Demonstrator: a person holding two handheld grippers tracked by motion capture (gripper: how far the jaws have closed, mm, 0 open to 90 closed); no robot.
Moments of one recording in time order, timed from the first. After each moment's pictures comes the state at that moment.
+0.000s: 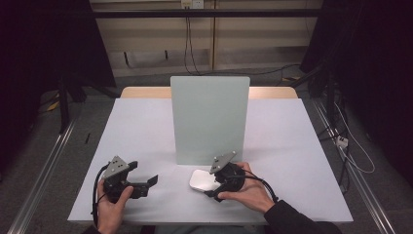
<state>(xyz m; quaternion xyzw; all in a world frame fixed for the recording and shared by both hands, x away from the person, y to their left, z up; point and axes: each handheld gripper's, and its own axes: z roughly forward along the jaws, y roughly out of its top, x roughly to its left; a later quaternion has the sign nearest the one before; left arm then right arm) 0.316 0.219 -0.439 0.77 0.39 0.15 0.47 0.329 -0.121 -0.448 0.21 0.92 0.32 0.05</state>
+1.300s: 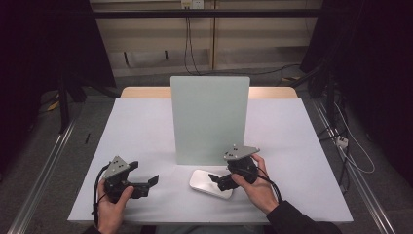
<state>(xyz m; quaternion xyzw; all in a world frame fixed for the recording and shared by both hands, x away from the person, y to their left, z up) 0.316 0.217 -0.439 0.77 0.39 0.15 0.48 0.326 -0.147 -0.424 0.33 0.84 0.40 0.16</state>
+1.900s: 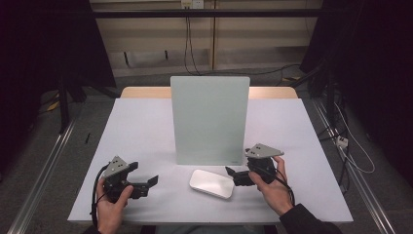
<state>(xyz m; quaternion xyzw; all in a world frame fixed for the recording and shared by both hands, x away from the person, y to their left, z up) 0.317 0.220 -0.440 0.77 0.41 0.14 0.48 0.316 -0.192 -0.422 0.40 0.79 0.42 0.21</state>
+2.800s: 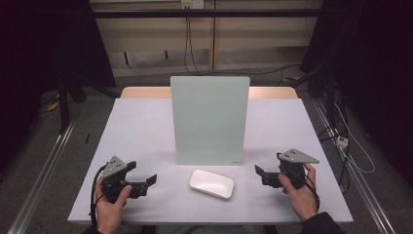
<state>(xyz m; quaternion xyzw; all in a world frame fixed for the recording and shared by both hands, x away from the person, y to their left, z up) 0.315 0.221 -0.439 0.76 0.41 0.15 0.48 0.299 -0.268 -0.438 0.49 0.73 0.41 0.24</state>
